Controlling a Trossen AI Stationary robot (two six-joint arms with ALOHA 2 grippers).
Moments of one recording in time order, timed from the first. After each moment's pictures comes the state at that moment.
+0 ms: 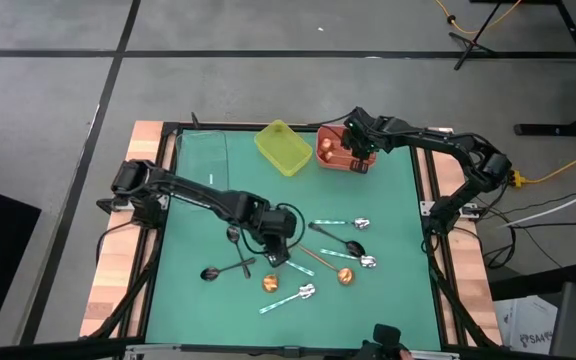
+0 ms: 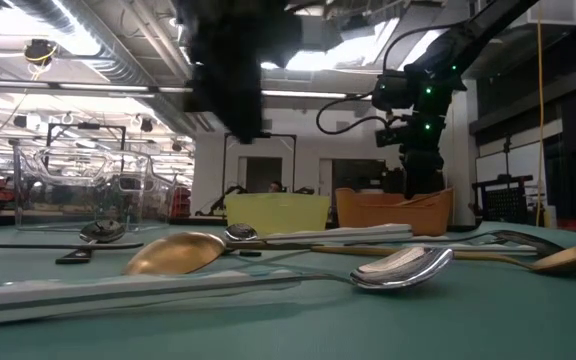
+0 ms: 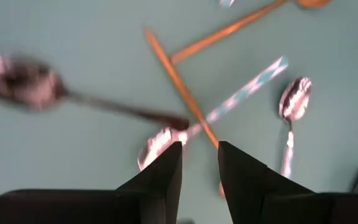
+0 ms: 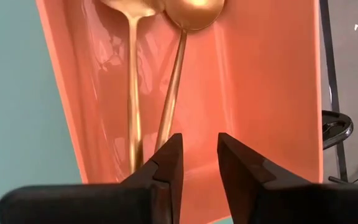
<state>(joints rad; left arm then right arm) -0.17 1.81 1.41 -0.79 0.04 -0.76 -0.67 1.60 1.05 -0.63 0.17 -0.50</state>
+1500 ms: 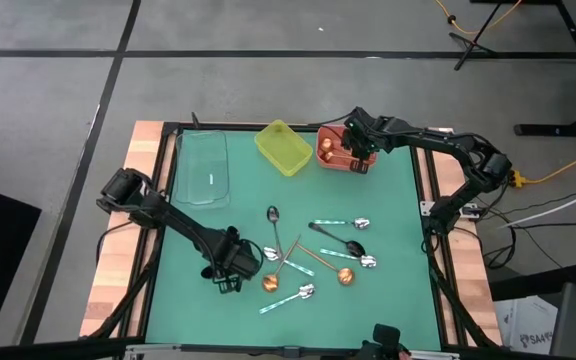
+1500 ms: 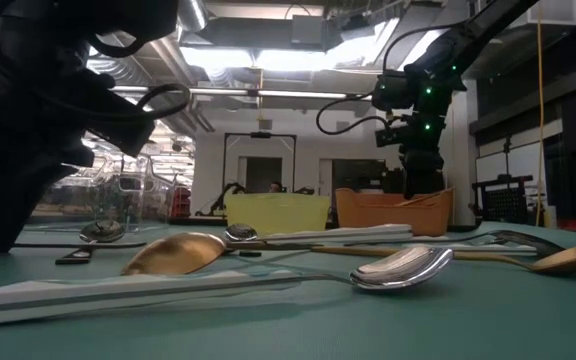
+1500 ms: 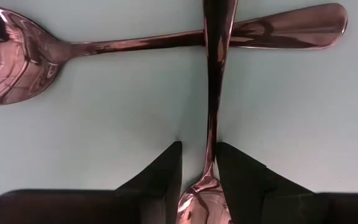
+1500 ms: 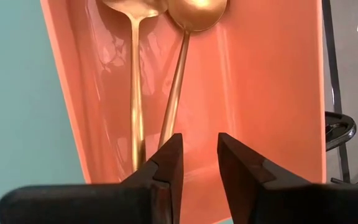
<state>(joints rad) -0.44 1.81 1.04 -0.82 0.07 -0.81 -0.67 1.60 1.05 -0.63 0.16 -0.50</state>
